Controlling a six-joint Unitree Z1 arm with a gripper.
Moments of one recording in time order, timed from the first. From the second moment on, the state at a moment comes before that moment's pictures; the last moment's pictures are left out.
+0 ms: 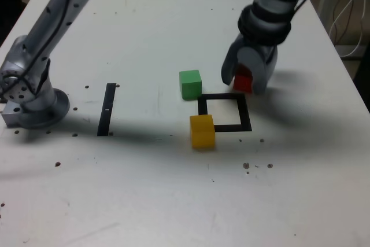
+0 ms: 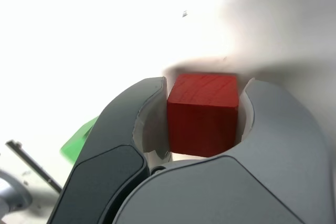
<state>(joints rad) 0.02 2.26 -1.90 1.39 0.17 0.44</state>
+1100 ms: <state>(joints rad) -0.10 2.13 -1.66 1.36 0.04 -0.01</state>
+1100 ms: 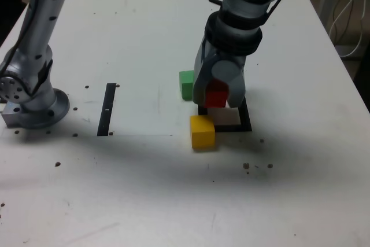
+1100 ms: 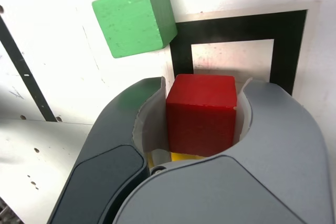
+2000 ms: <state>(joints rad) -0.10 2.16 -1.63 1.25 0.09 0.00</state>
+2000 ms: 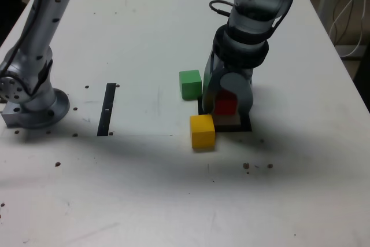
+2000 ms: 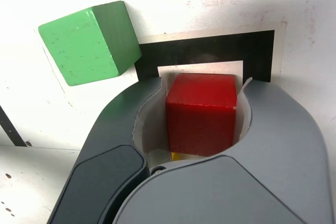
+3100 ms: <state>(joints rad) -0.24 1.94 -1.51 1.37 -0.03 -0.12</state>
